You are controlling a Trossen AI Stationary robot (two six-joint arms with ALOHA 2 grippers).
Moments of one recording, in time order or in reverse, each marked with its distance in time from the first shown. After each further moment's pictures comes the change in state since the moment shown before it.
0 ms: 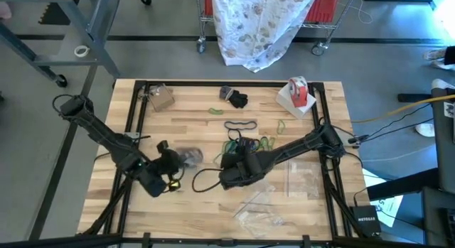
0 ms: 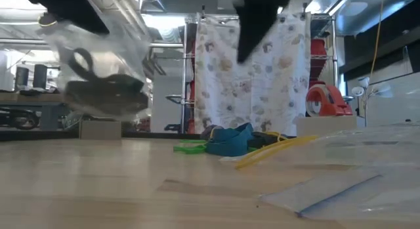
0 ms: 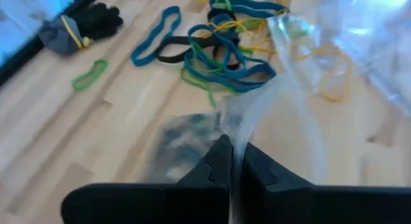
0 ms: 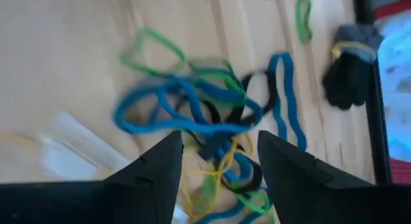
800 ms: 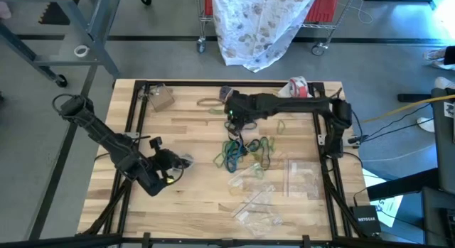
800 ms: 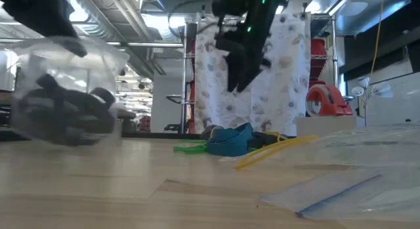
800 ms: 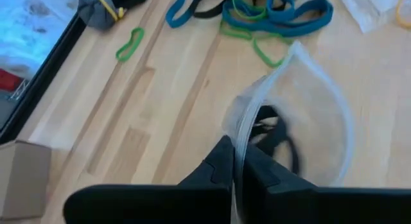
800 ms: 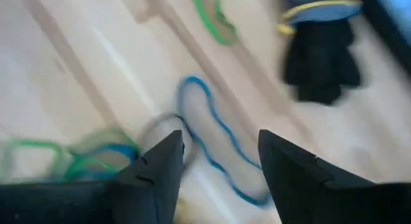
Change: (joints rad) left arm -0.030 0.000 0.000 -0.290 0.031 -0.111; right arm -0.527 -0.220 -0.325 0.424 -0.342 -0.122
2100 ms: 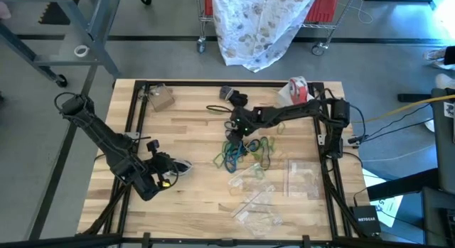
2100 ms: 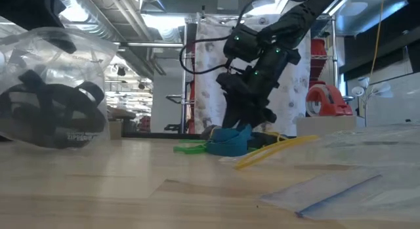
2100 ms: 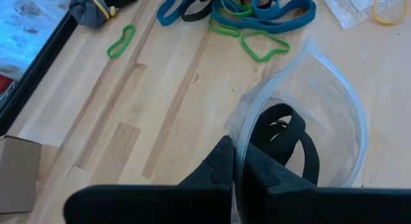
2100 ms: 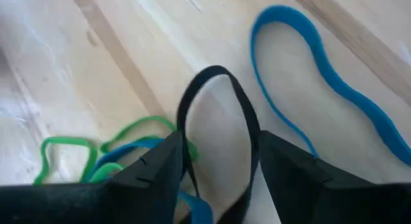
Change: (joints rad) left arm -0.065 0.000 0.000 -0.015 -0.008 -0.059; right arm -0.024 0.024 -0.436 0.610 -0.302 0.173
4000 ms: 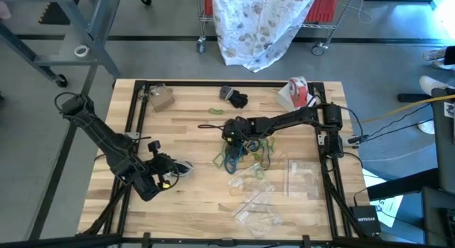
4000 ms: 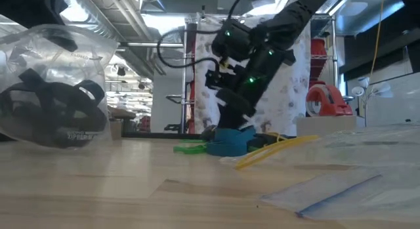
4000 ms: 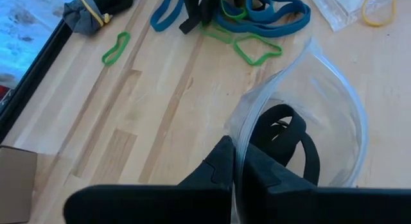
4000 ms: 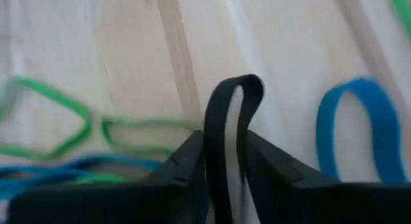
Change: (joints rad) left arm 0.000 0.000 0.000 0.030 0.000 0.045; right arm 0.109 0.080 0.062 0.053 0.172 -0.427
